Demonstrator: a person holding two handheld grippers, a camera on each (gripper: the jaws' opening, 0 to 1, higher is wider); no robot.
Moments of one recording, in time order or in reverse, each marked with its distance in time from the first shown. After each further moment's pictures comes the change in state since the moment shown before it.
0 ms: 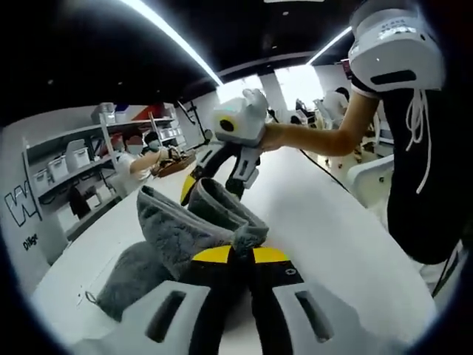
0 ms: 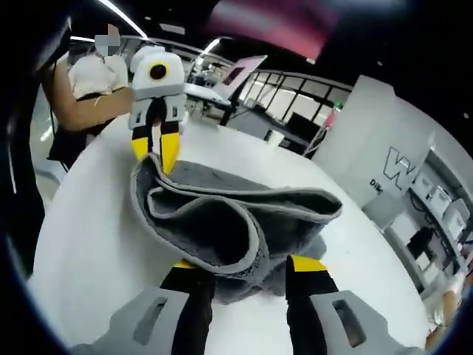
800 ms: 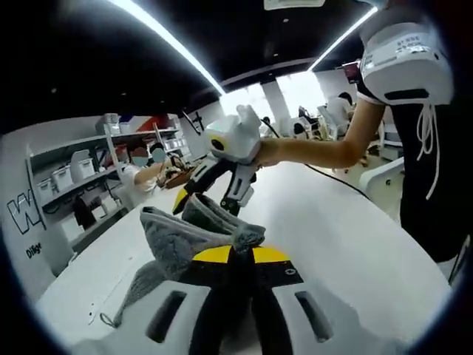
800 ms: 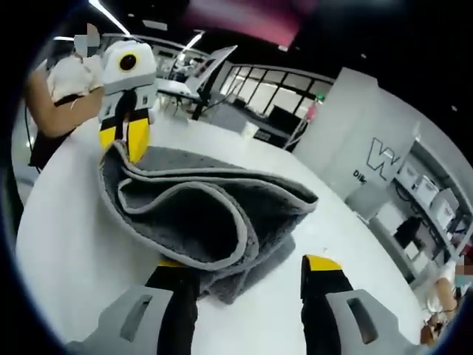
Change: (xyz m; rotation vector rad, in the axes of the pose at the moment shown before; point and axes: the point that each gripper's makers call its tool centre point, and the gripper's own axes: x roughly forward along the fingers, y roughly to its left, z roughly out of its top) left arm 0.012 0.042 0.016 0.032 -0.058 0.027; right arm 0.019 -0.067 -0.010 0.043 0.041 -0.114
